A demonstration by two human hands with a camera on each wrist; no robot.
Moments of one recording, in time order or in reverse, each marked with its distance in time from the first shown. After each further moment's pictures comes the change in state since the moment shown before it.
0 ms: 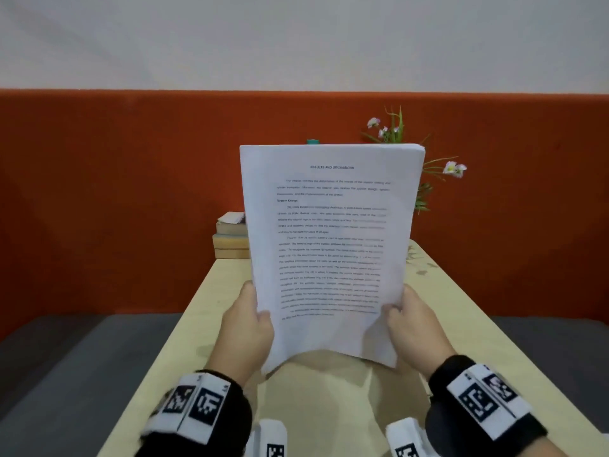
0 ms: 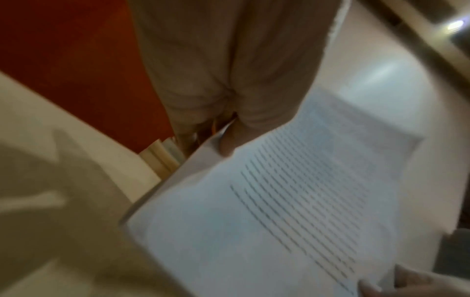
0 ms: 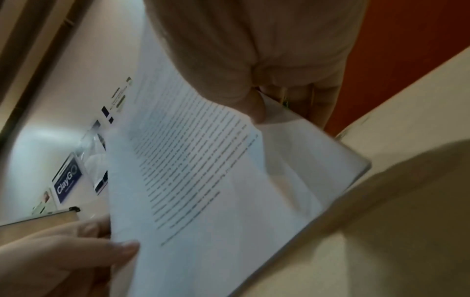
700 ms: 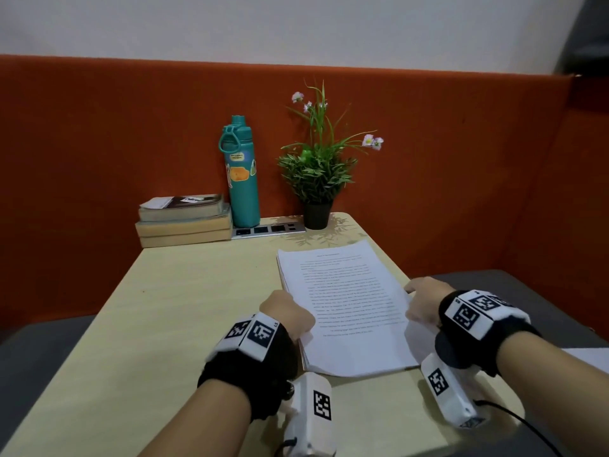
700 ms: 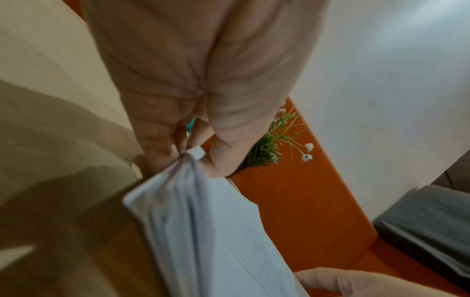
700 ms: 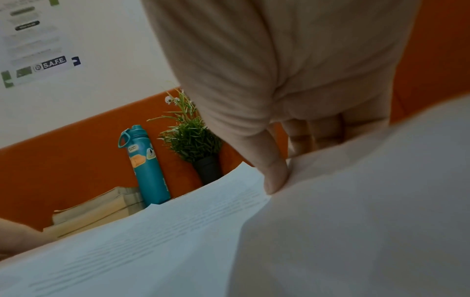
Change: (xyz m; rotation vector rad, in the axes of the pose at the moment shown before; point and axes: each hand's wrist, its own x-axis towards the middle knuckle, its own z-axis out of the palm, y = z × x) left_hand 0.012 0.027 0.132 0.035 -0.468 -0.336; right_hand 0.018 0.076 -0.111 -0.892 -0.251 0.405
